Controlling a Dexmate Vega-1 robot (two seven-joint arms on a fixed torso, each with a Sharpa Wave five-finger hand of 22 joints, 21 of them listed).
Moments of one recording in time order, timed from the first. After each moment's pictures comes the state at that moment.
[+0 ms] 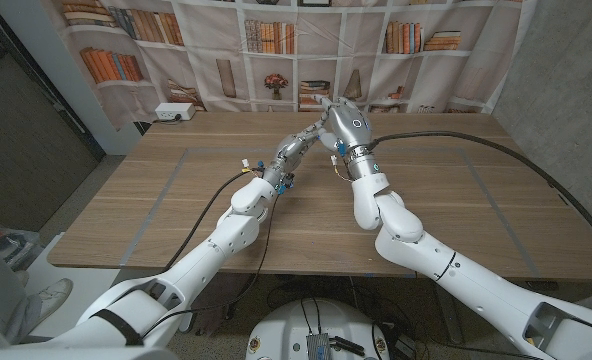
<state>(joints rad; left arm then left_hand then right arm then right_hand) 0.72 0.26 0.54 -1.17 -0.61 -0.40 -0.20 0.92 0.12 0.52 -0.15 0.17 1.04 0.00 0.55 0.23 0.32 -0.15 0.22 0.21 -0.08 -0.03 0.20 0.20 -0.04 0.06 0.22 0.19 -0.82 -0.53 -0.80 -1.92 -0.87 -0.46 -0.51 1.30 0.05 0.36 -0.17 0.28 0.36 -0.12 0.23 0.20 0.98 -0.14 0.56 0.30 0.65 -0.06 0.25 0.29 0.27 0.01 0.21 0.18</state>
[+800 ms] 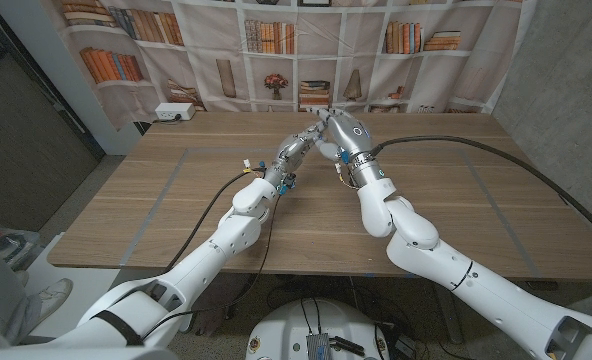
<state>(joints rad) 0.72 0.25 0.55 -1.18 -0.61 -0.40 -0.18 0.92 0.12 0.52 -0.15 0.17 1.04 0.00 0.55 0.24 0.32 -0.15 0.22 0.21 -0.08 -0.03 0.20 0.20 -0.04 0.06 0.22 0.19 -0.89 -0.59 -0.75 -2.01 -0.80 -0.36 -0.41 1.28 0.03 0.36 -0.17 0.28 0.36 -0.12 0.22 0.20 0.98 -0.14 0.56 0.30 0.66 -0.06 0.23 0.29 0.27 0.05 0.21 0.18</state>
